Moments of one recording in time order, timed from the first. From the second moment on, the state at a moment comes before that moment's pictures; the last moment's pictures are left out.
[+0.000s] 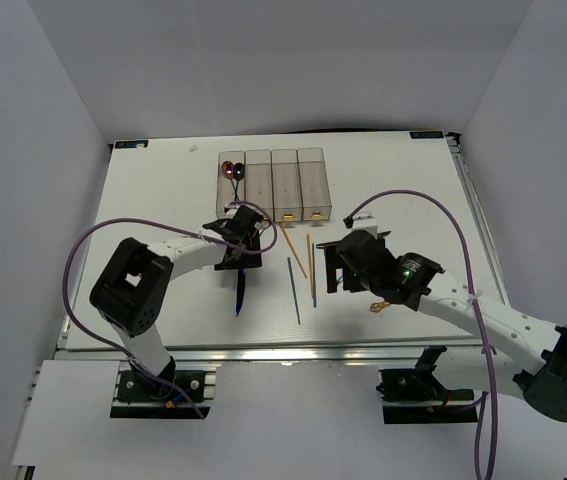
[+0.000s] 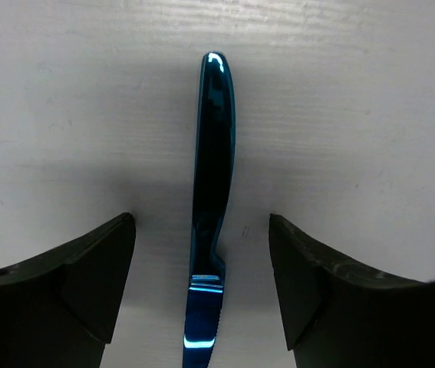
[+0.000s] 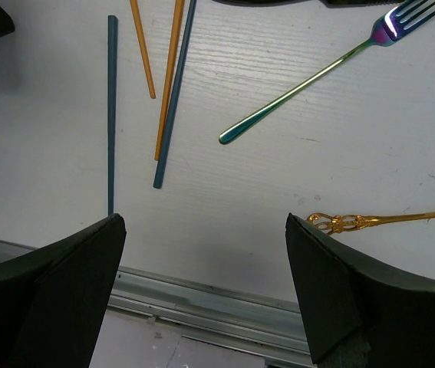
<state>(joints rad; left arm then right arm) -0.58 1.73 1.00 -0.42 -0.31 -0.58 0.92 1.10 0.91 -0.72 0.37 0.58</state>
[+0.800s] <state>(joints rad) -0.59 1.69 0.93 -0.31 -0.28 -0.58 0.92 1.07 0.91 -0.70 0.33 0.57</state>
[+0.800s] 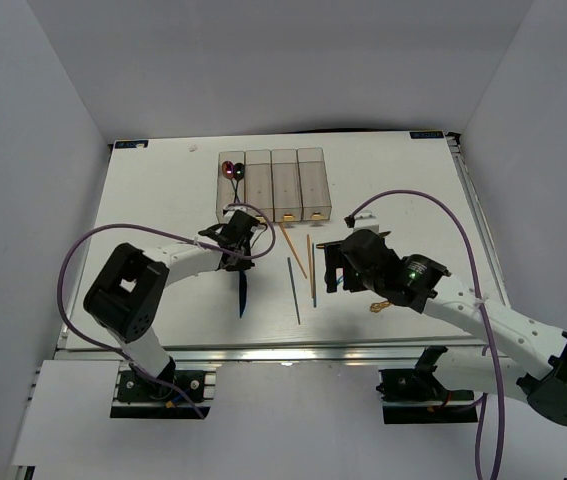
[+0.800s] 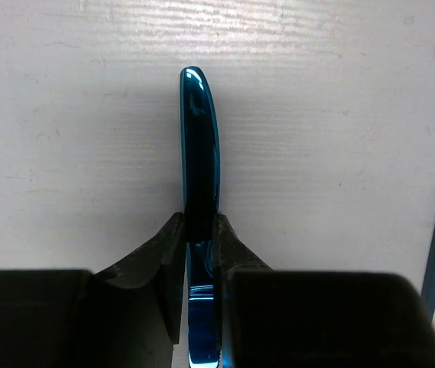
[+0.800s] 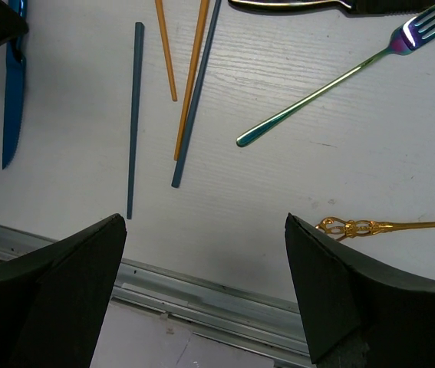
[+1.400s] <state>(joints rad) -0.59 1.57 0.92 -0.44 -0.25 -0.55 0.92 1.06 0.91 -0.68 0.32 0.57</state>
